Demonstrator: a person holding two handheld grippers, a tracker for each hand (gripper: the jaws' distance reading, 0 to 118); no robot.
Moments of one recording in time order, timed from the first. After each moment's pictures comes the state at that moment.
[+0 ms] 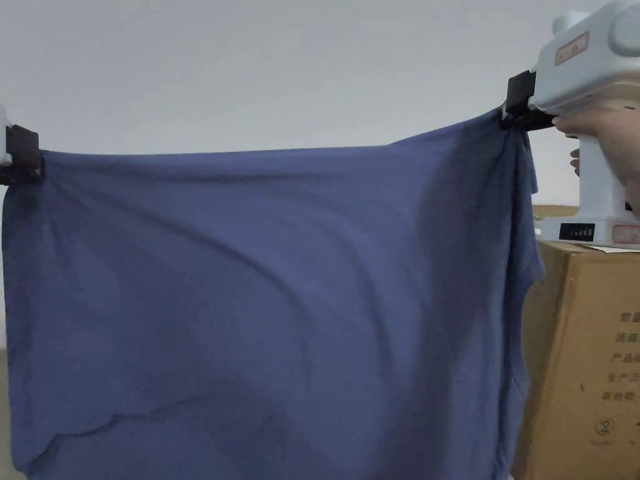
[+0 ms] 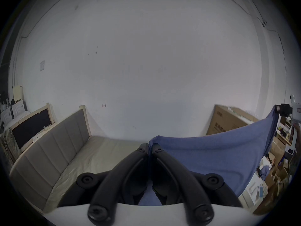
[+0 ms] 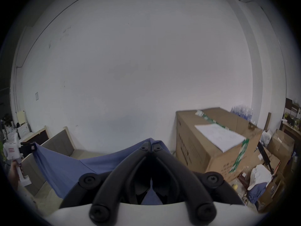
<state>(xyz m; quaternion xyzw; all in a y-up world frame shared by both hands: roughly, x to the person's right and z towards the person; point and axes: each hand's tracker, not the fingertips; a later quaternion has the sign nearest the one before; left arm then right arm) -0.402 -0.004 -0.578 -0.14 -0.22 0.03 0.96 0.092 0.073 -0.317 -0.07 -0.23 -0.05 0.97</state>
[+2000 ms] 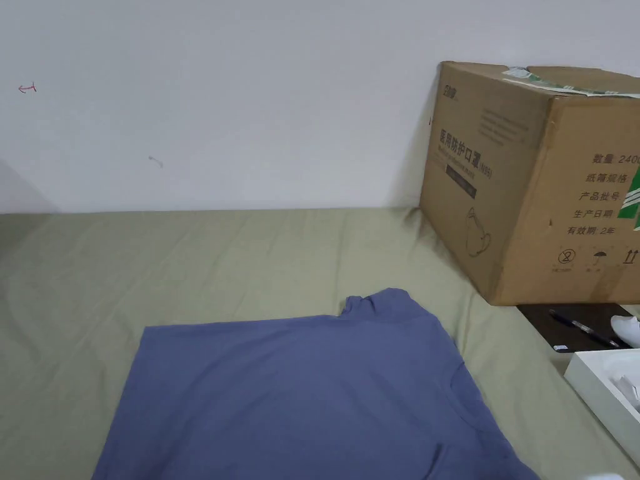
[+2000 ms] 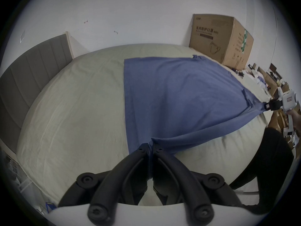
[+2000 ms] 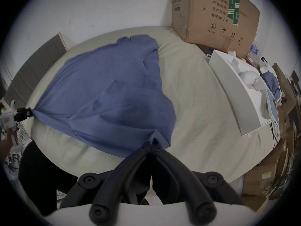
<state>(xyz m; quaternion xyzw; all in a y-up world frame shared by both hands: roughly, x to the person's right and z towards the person) -0.532 -0.493 -0.285 -0.39 -0.29 -0.12 0.86 0.010 -0.483 -0.015 -0.47 -0.17 -0.10 0.86</state>
